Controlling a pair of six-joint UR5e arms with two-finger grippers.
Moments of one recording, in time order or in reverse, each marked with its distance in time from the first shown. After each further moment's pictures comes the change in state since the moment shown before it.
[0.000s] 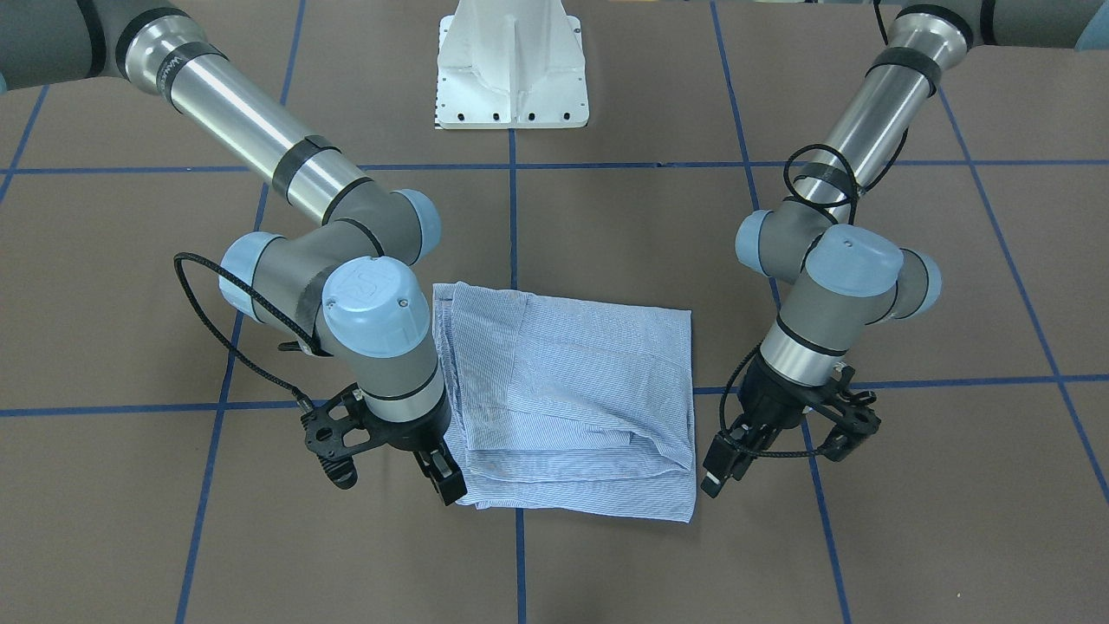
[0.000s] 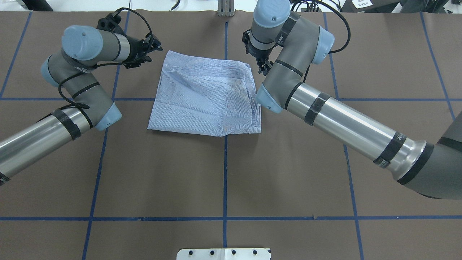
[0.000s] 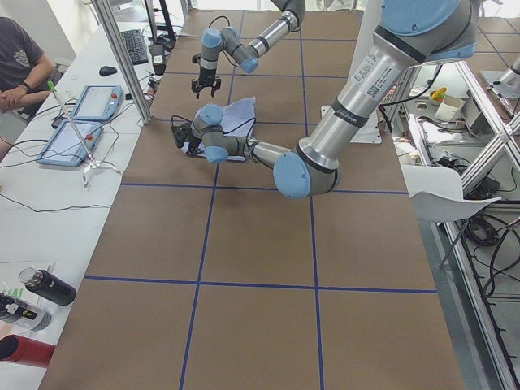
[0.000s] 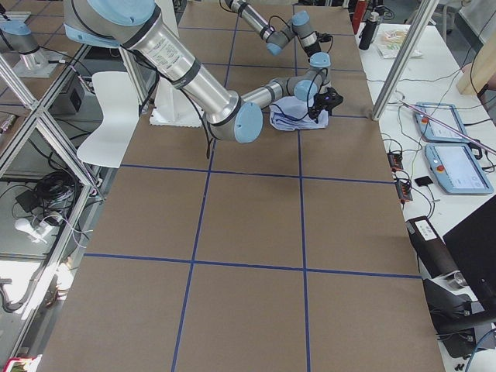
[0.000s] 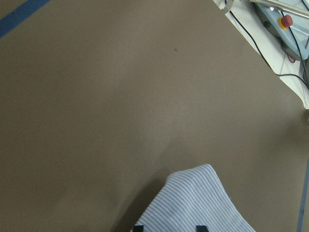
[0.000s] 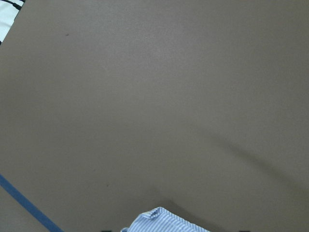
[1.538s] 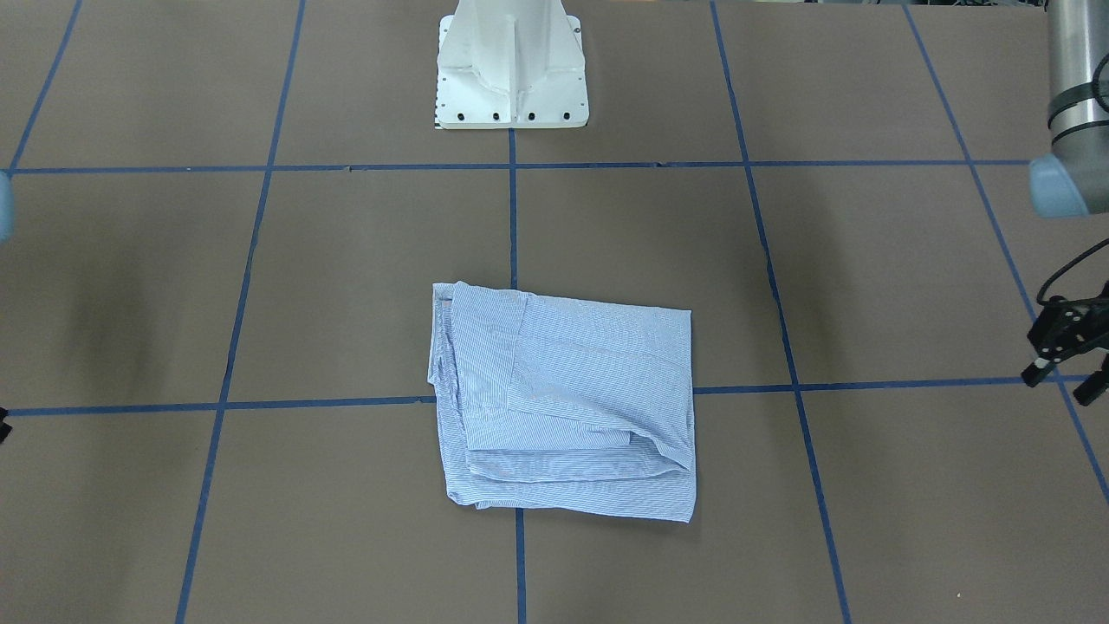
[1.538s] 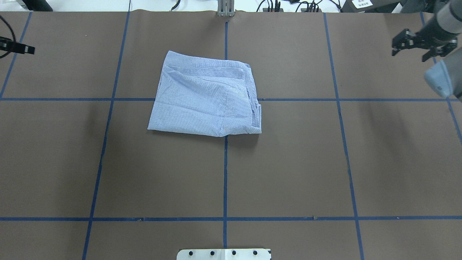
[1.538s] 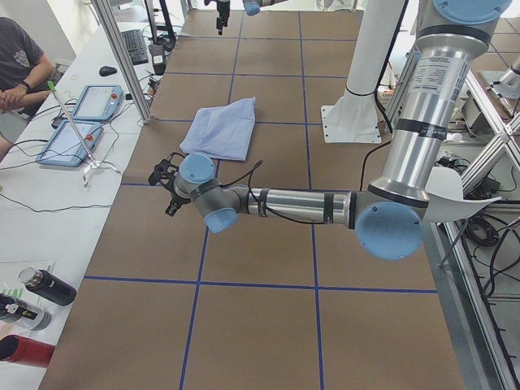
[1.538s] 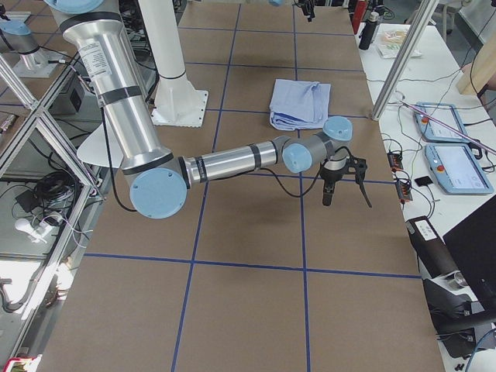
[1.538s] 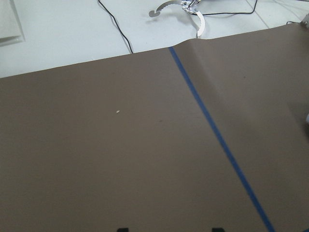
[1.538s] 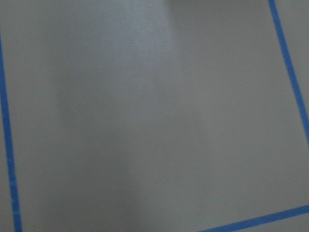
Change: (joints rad) left arm -0.474 0.462 -0.262 0.089 -0.470 1.290; right arm 0.489 -0.697 0.501 -0.186 0.298 -1.362
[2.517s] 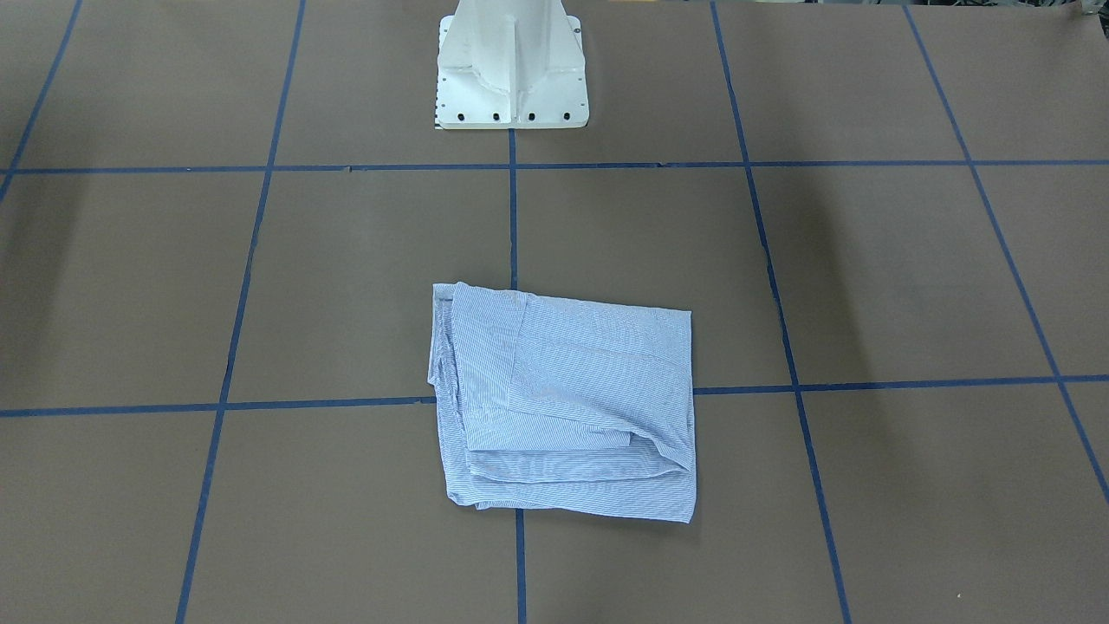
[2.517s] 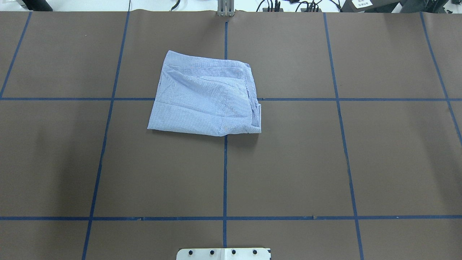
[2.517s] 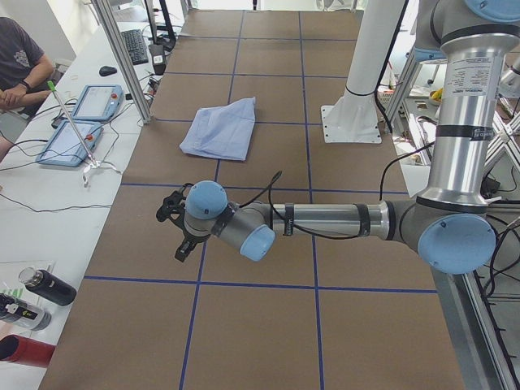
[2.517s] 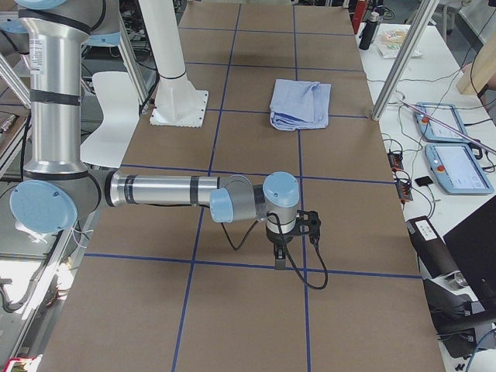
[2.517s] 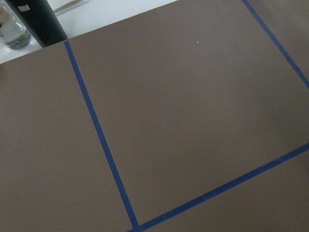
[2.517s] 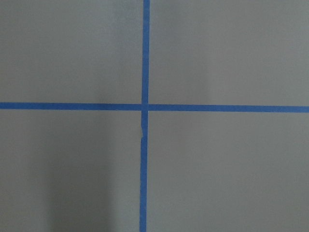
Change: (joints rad) left arm -0.183 0.184 -0.151 0.323 -0.164 0.405; right arm 0.249 -0.371 0.173 -0.056 0.068 -0.540
